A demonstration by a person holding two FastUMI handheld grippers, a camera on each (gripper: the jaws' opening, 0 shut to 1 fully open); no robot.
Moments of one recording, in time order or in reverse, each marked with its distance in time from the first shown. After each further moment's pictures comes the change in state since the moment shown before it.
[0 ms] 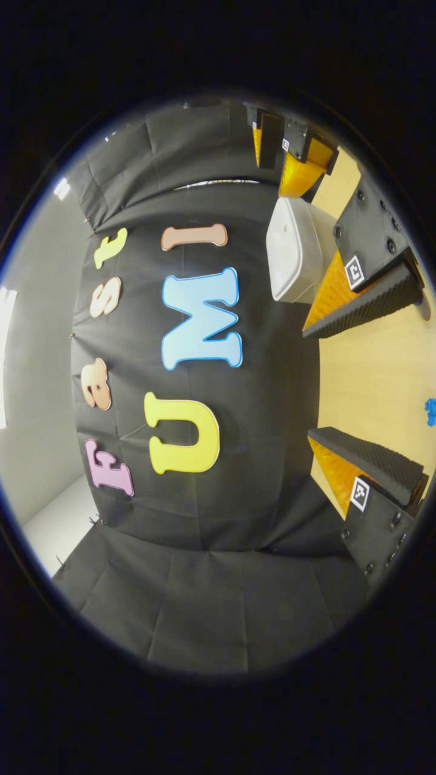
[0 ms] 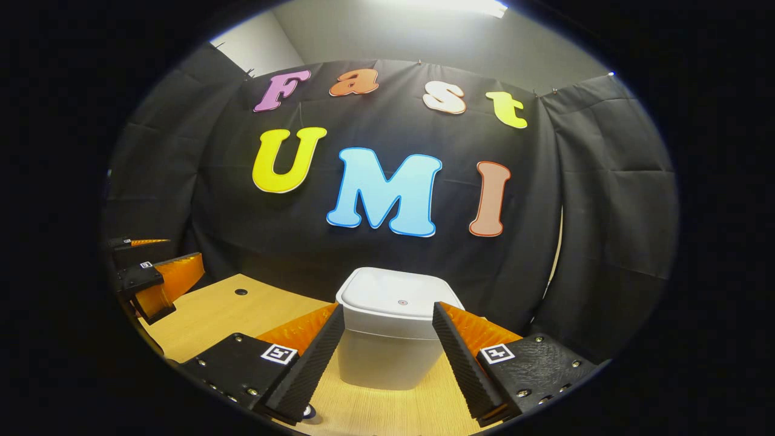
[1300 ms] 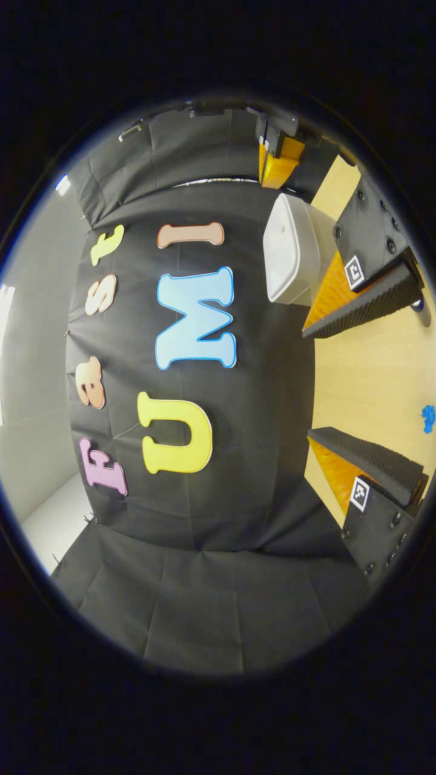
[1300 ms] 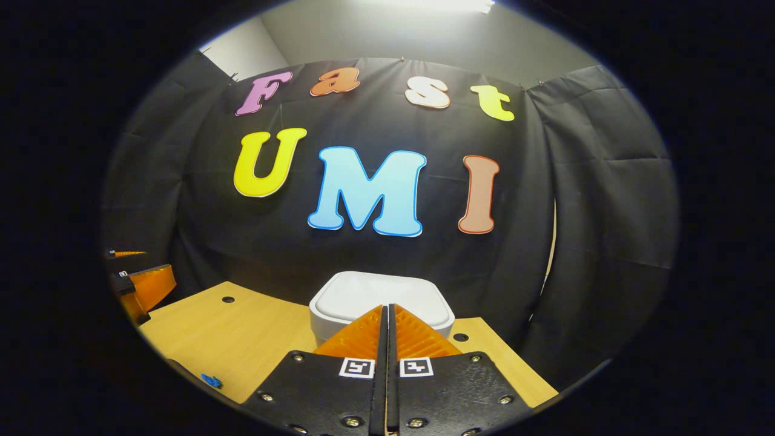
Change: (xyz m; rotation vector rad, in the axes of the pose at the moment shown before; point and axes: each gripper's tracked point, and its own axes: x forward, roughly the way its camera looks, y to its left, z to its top) left arm 0.004 -0.008 -0.006 -0.014 0.026 0.008; right arm 0.038 -0.027 -0.003 0.045 -0.013 -0.043
